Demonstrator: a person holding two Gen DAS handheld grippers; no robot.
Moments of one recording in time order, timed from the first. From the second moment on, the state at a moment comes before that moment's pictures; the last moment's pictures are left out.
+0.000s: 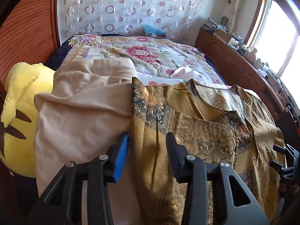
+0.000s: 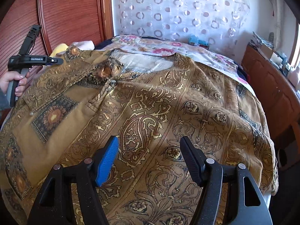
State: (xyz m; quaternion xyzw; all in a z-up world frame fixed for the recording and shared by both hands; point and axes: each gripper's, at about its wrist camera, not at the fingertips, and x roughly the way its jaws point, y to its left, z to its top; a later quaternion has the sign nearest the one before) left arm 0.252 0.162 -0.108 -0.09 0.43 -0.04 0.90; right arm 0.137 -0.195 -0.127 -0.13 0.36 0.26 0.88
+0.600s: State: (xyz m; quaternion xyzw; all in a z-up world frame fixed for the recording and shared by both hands) left arm 0.256 0.174 -0.035 0.01 0.35 0.00 0.94; right arm 0.148 -0.200 -0.122 -0.12 0.39 0.26 0.88
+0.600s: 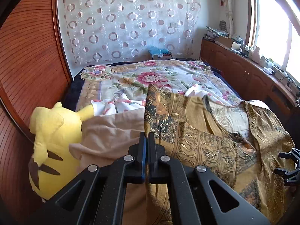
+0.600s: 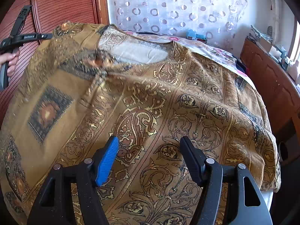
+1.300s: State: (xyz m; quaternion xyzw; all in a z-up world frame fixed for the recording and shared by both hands) left arm 0.182 0.137 -0.096 0.00 0.38 -0.06 0.92; right arm 0.155 -0.201 -0.119 -0.11 0.39 0.26 0.88
